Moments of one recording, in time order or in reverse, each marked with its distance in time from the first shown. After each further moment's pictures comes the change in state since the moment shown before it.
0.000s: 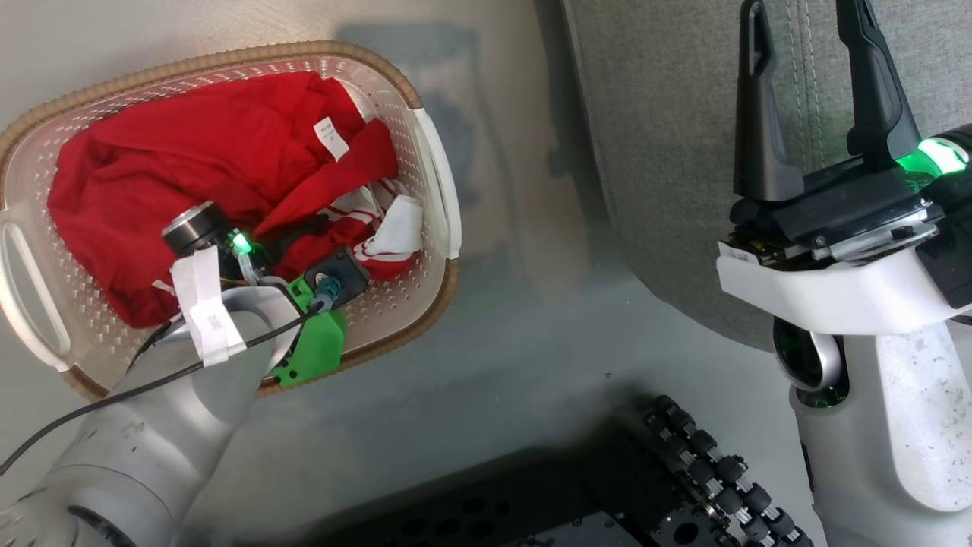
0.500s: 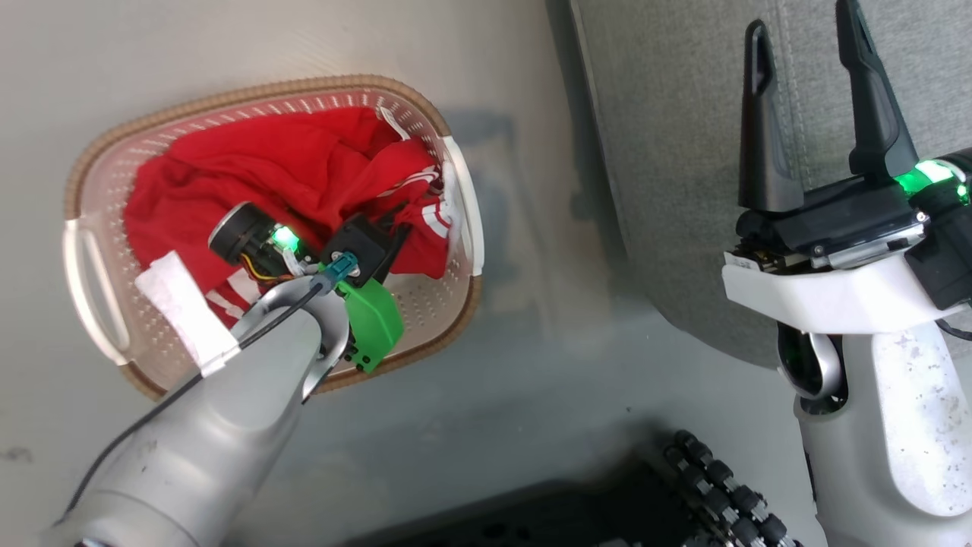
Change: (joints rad) left arm 0.088 -0.014 0.143 -0.275 -0.237 0.000 0.000; right arm 0.035 0.001 -0.032 0.035 -0.030 0.000 0.000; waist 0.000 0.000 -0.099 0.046
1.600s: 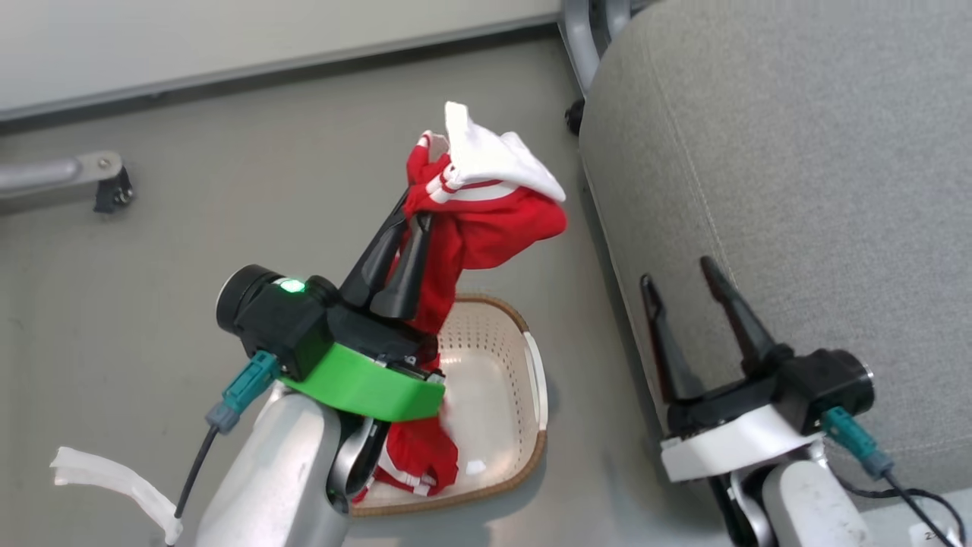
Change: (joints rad) left arm 0.494 -0.124 0.531 -0.787 0.020 0.001 0.000; right arm 0.320 0.000 0.097 0.201 0.030 0.000 0.000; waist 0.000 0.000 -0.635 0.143
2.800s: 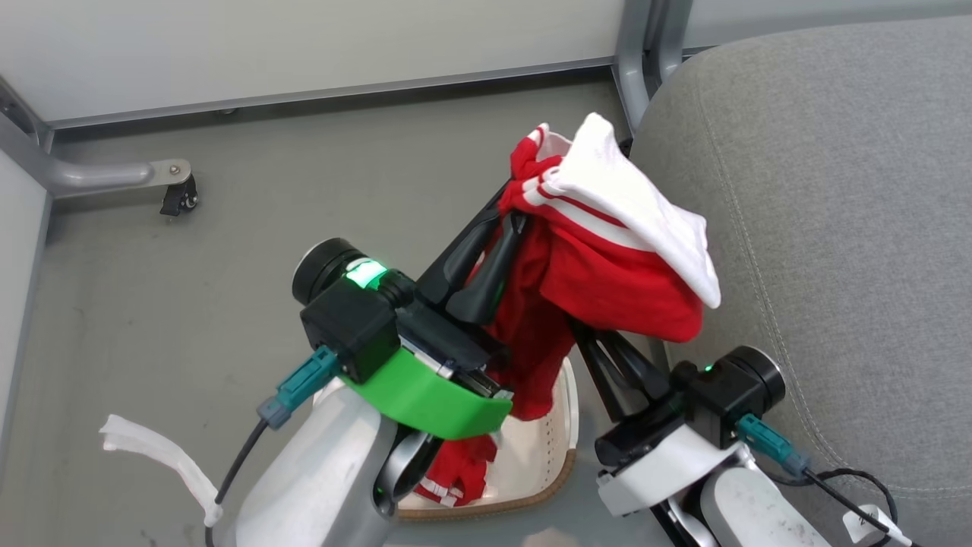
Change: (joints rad) left arm -0.079 0.001 -0.175 -0.068 -0.087 -0.001 0.000; right arm -0.075 -0.052 0.258 0.063 0.072 0.000 0.000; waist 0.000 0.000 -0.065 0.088
